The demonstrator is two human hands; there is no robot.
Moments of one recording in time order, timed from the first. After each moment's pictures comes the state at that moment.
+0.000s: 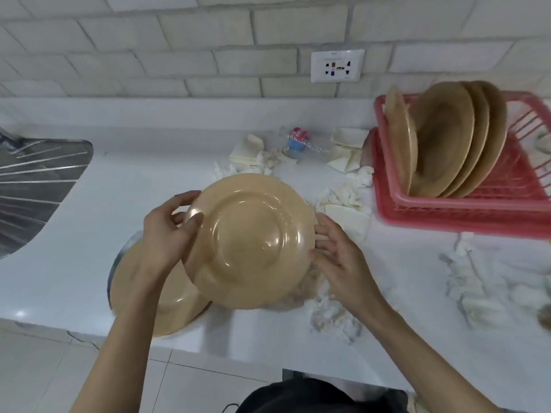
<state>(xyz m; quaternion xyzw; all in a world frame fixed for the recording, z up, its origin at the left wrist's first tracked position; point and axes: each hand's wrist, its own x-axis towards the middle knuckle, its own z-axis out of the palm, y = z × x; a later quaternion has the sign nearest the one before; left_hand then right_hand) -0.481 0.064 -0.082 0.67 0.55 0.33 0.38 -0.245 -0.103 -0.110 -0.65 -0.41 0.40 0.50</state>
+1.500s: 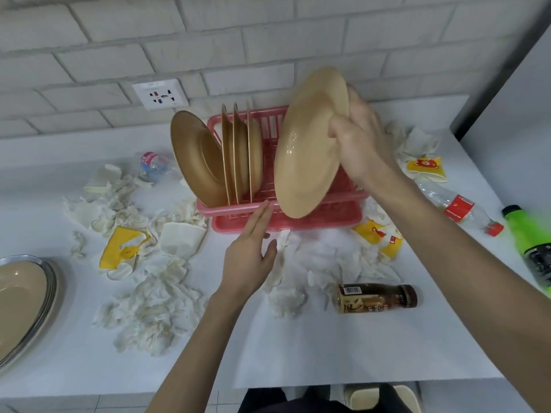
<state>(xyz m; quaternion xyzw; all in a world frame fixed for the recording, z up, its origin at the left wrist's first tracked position) -0.092 -0.154 -0.140 0.88 0.36 0.20 0.26 0.111 -0.203 0.024 -0.70 -0.44 0.15 0.54</state>
